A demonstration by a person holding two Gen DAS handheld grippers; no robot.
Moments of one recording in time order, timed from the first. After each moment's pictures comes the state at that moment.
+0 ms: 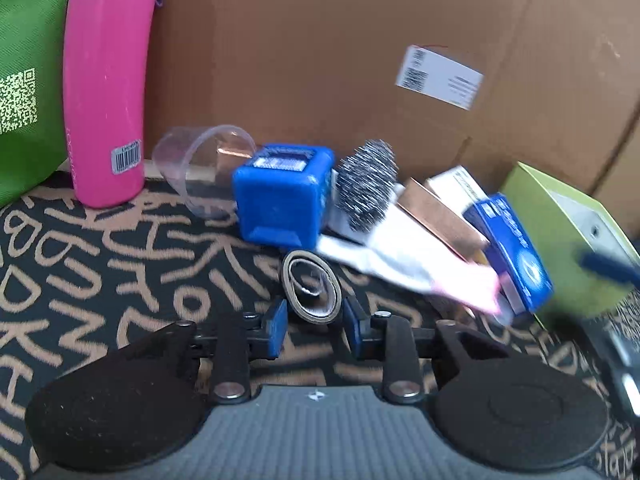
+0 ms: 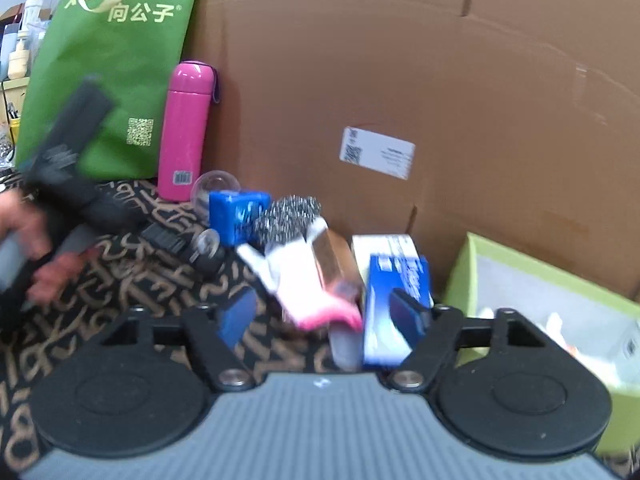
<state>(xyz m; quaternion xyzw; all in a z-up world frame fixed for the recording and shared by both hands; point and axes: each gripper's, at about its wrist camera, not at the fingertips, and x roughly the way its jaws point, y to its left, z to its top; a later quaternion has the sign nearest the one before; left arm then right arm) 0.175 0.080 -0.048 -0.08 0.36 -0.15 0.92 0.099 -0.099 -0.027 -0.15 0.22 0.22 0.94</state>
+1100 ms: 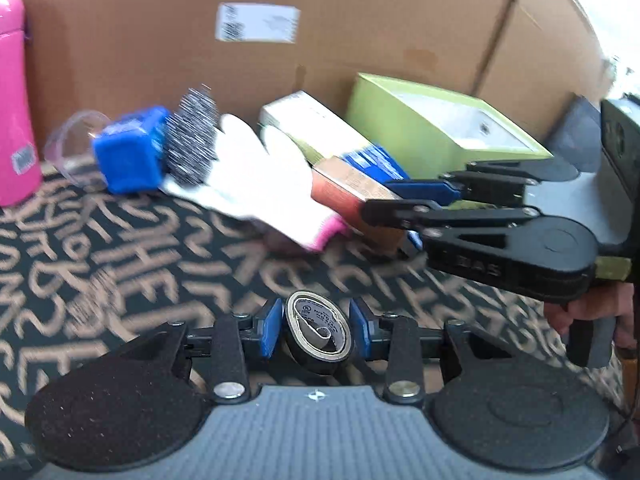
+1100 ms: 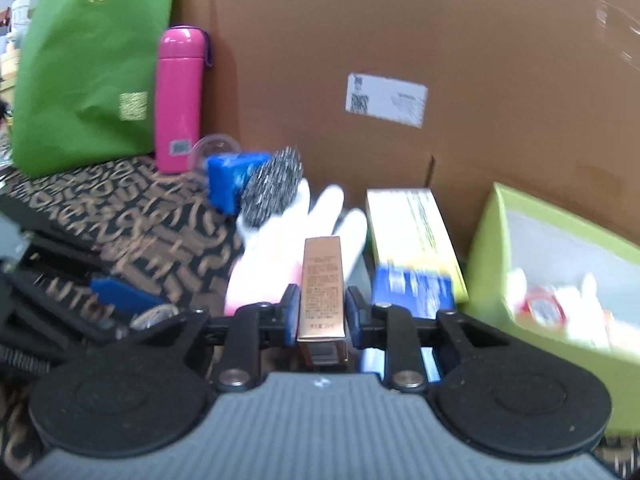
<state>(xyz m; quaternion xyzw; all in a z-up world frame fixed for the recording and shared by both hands) 0.101 0.023 -0.042 0.01 0.38 -0.29 0.88 0.082 -0.130 -0.051 -0.12 0.29 0.23 0.92</state>
